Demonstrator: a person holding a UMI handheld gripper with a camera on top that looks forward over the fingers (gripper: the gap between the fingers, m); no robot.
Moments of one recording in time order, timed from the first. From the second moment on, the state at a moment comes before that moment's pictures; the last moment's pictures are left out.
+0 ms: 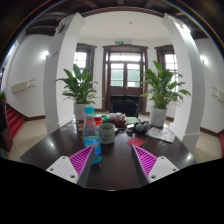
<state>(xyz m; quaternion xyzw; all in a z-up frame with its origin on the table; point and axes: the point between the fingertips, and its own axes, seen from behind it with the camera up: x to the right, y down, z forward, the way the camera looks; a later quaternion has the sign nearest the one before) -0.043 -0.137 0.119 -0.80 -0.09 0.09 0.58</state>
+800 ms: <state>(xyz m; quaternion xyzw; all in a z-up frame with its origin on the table) -0.154 -0.009 0.059 -0.79 -0.06 0.08 0.60</state>
